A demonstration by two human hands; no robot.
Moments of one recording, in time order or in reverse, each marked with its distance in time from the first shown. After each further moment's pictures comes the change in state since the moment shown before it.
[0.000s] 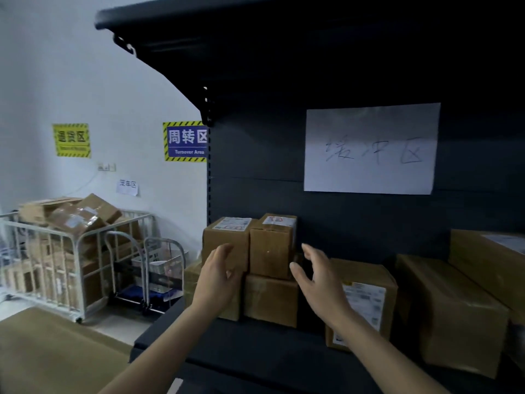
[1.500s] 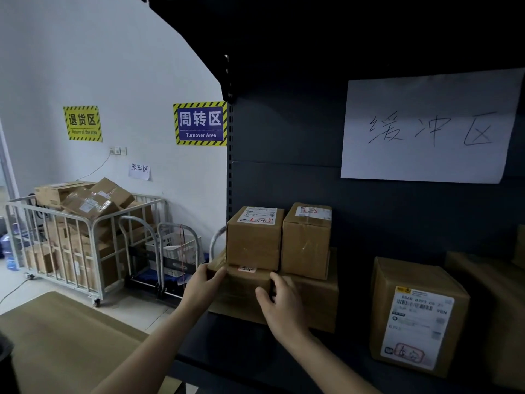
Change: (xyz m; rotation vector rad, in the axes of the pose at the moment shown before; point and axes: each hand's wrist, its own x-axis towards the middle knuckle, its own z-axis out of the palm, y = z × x) left_hand 0.028 -0.109 -0.011 -0.231 -0.117 -0.550; right_hand 0.009 -0.015 0.139 0.105 -0.173 0.237
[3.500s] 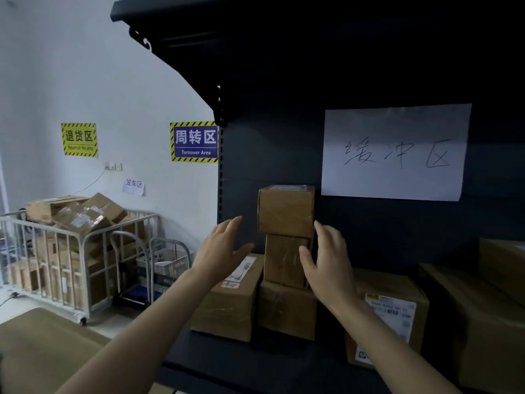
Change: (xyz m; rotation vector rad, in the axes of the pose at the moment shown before) left_hand -0.021 0.106 0.007 0.578 0.044 0.643; right_hand 0.002 -0.027 -0.123 -0.364 0.403 -0.360
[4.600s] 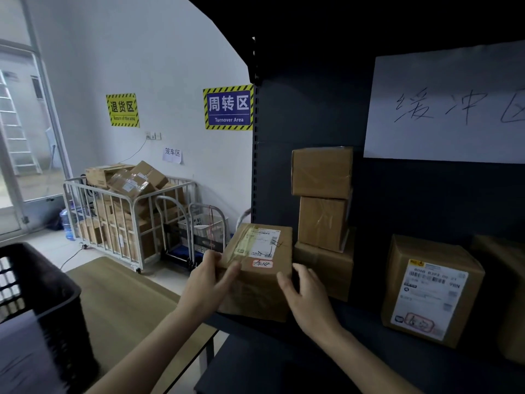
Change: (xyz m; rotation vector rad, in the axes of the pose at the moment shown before) left_hand -0.127 -0.062 0.007 -0.269 0.016 -0.377; right_hand -0.089 -0.026 0.078 0.451 -0.482 0.260
